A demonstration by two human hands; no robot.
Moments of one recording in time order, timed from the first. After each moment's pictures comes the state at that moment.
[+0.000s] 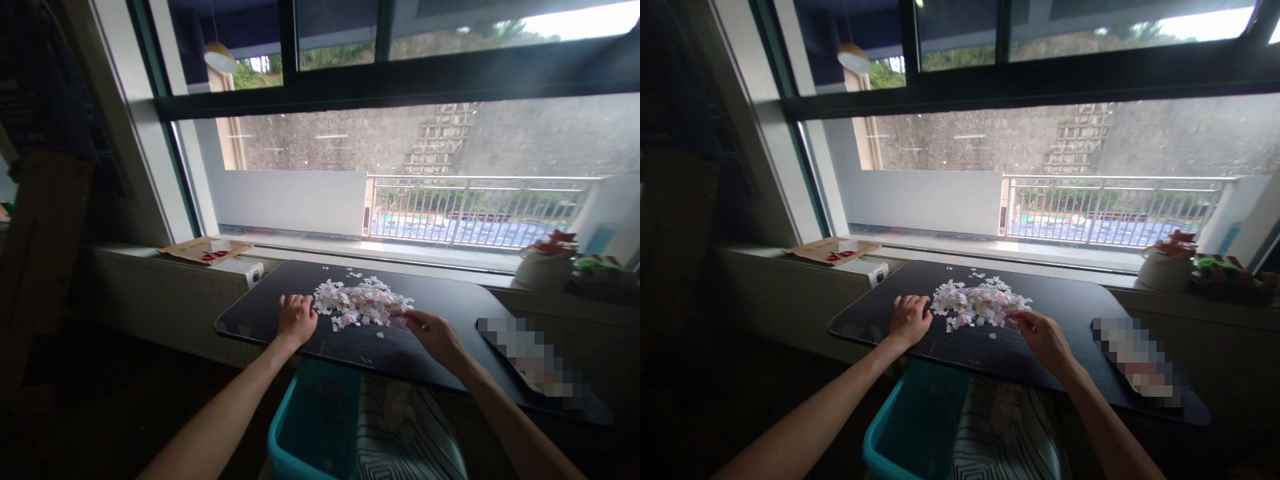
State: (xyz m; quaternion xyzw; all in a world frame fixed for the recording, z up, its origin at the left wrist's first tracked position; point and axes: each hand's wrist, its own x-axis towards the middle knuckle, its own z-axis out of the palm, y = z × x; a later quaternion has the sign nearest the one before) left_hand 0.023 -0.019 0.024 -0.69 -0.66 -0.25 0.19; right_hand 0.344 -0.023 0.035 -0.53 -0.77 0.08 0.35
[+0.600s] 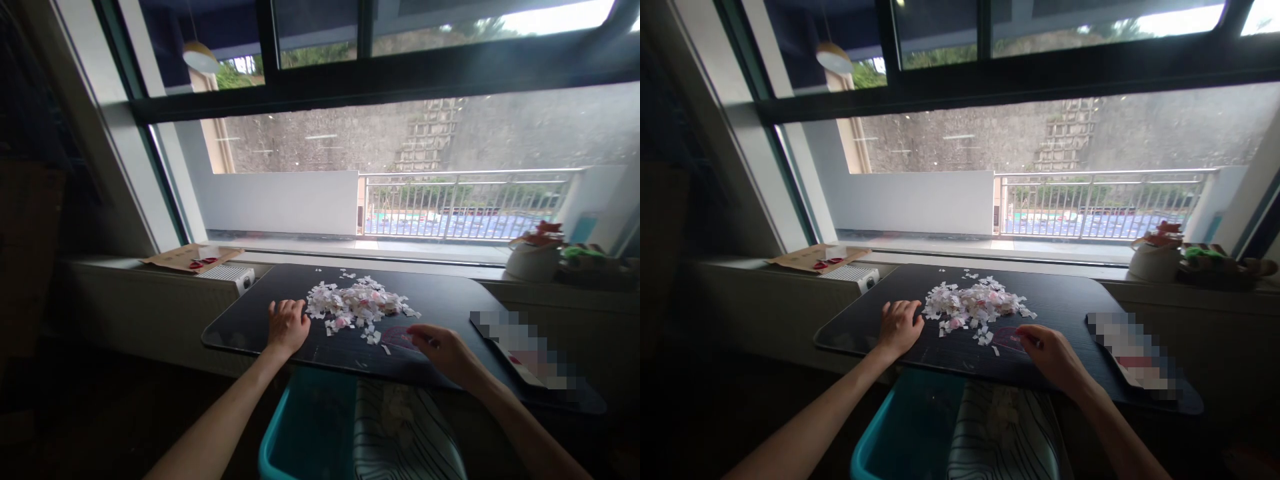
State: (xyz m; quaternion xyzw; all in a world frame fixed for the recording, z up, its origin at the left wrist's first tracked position) left_hand 0.021 -0.020 0.024 -0.69 -0.65 -0.25 0.19; right_hand 0.366 -0.048 0.030 -0.53 -0.76 0.16 0.34
